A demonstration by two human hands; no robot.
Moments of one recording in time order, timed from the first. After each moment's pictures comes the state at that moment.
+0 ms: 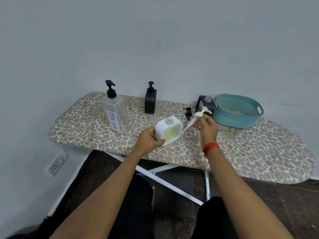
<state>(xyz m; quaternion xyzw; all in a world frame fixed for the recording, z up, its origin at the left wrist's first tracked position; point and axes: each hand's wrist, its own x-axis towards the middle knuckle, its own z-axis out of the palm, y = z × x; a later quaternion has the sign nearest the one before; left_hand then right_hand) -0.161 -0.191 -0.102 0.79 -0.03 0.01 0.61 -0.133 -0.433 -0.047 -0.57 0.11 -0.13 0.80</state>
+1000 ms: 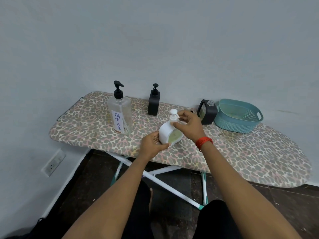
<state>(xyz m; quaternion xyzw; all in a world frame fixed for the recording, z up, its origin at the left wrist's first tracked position) -0.171 -0.197 -0.109 0.76 -0.01 0.03 0.65 -0.136 -0.379 -0.010 -0.83 -0.14 -0.09 0.54</state>
